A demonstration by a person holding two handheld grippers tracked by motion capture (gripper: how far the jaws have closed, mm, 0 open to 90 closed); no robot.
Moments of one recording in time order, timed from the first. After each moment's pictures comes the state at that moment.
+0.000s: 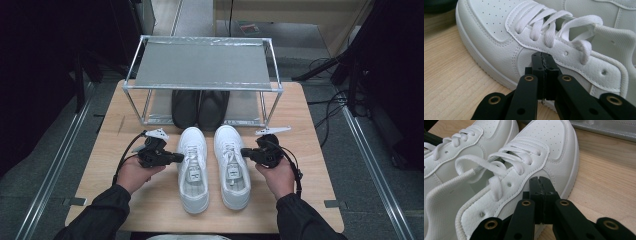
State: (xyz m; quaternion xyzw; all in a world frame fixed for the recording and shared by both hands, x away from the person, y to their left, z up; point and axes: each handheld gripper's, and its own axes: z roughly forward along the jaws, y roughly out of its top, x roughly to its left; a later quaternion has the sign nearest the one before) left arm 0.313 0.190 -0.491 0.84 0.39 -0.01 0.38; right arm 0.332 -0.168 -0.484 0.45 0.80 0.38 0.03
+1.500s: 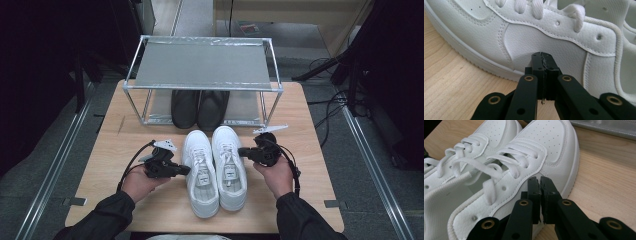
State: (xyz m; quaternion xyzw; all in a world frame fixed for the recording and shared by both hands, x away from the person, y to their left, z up) left arm 0.292 0.170 -0.501 0.86 0.36 -0.04 0.37; right arm 0.338 -0.163 -0.485 0.45 0.81 0.38 0.02
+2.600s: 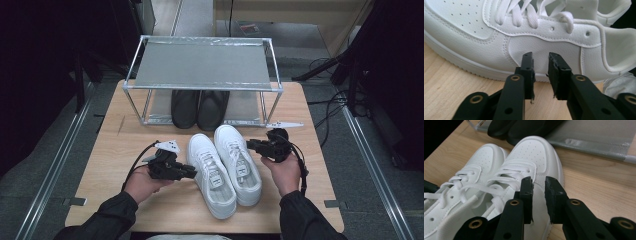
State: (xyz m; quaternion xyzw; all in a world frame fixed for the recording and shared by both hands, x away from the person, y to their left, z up) left arm 0.289 0.163 -0.493 0.85 0.32 -0.06 0.41; right arm 0.343 -0.190 -0.474 0.47 0.77 0.43 0.05
